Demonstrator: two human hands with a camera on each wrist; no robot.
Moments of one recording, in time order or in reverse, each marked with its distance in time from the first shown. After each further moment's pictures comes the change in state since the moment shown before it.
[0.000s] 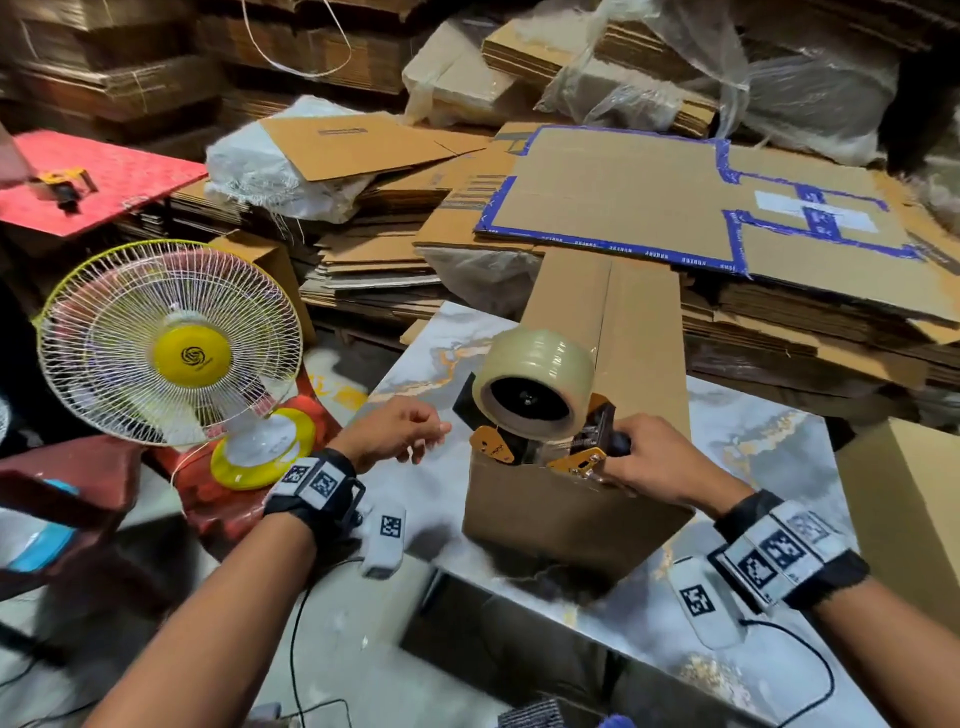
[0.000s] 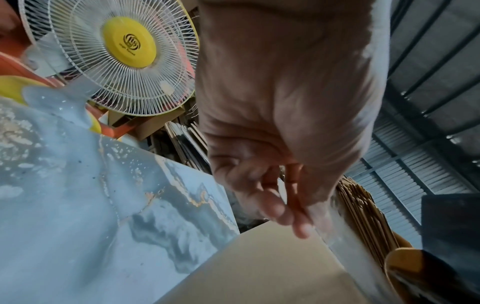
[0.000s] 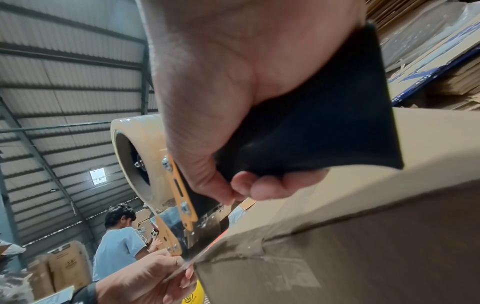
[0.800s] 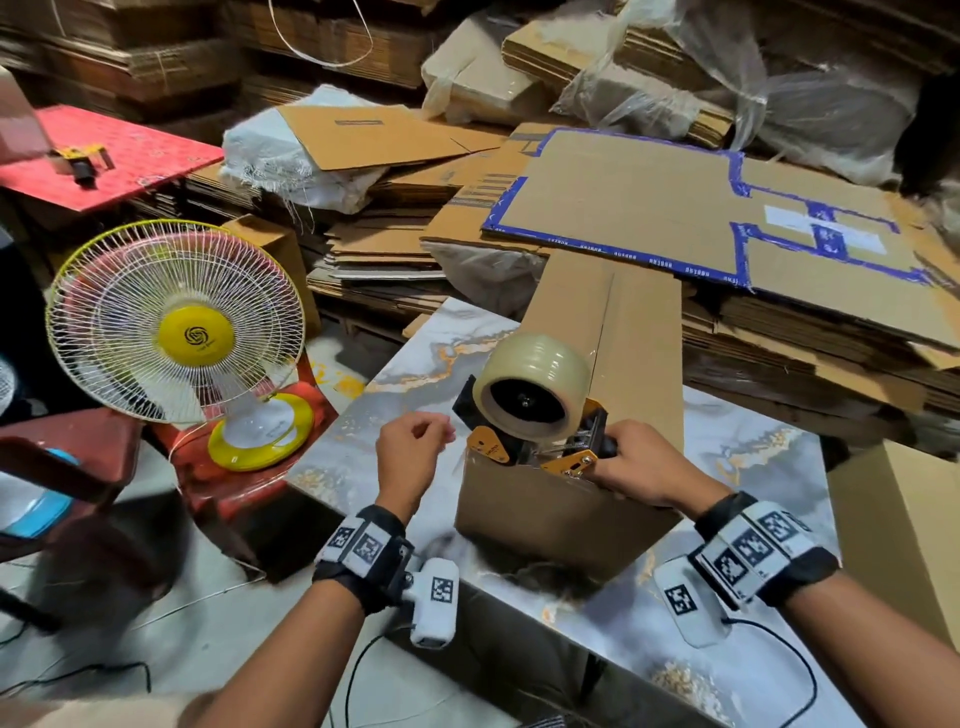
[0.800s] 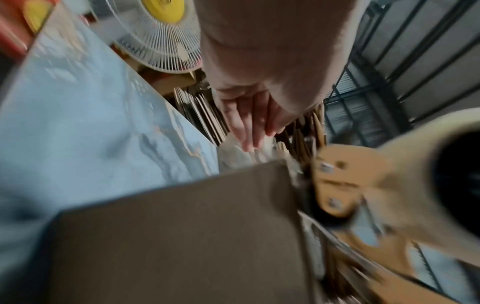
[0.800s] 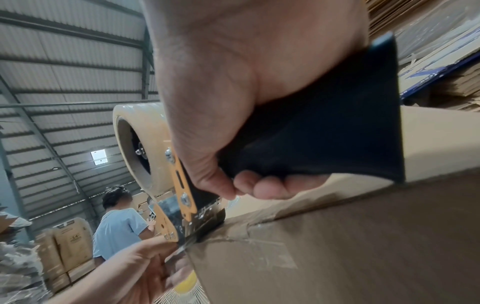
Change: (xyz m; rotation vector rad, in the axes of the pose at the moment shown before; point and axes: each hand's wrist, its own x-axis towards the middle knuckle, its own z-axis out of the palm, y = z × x) left_hand -0.005 -0.003 0.092 -0.327 0.765 0.045; right_hand 0.002 0.001 -0.004 -0.005 -0.063 0.063
